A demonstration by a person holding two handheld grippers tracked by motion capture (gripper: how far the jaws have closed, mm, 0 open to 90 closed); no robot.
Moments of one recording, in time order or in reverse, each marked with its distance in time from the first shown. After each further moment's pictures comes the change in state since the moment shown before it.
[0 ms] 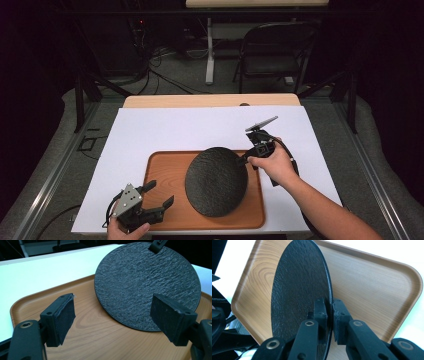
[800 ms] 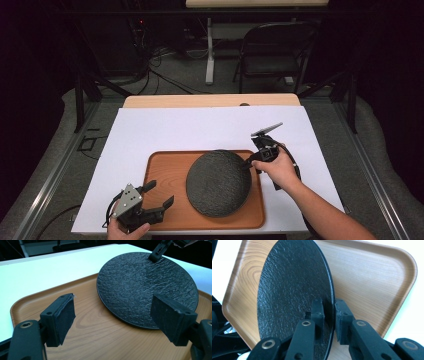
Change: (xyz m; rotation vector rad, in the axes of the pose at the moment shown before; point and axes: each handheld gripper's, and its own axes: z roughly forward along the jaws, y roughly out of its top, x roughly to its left) left arm 0.000 0.000 0.000 0.002 0.001 -0.001; right arm -0.025 -0.014 0.013 0.015 0.003 0.067
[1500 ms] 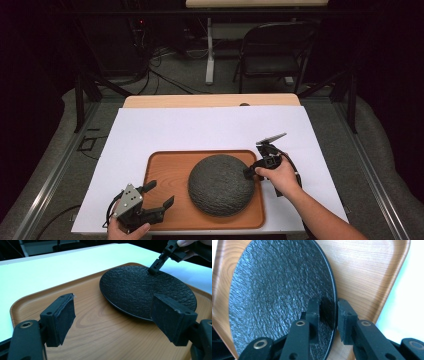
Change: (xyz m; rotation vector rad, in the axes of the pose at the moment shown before) left arm 0.000 0.000 0.000 0.002 -0.003 0.001; right arm -0.032 -0.019 0.024 0.004 0.012 0.078
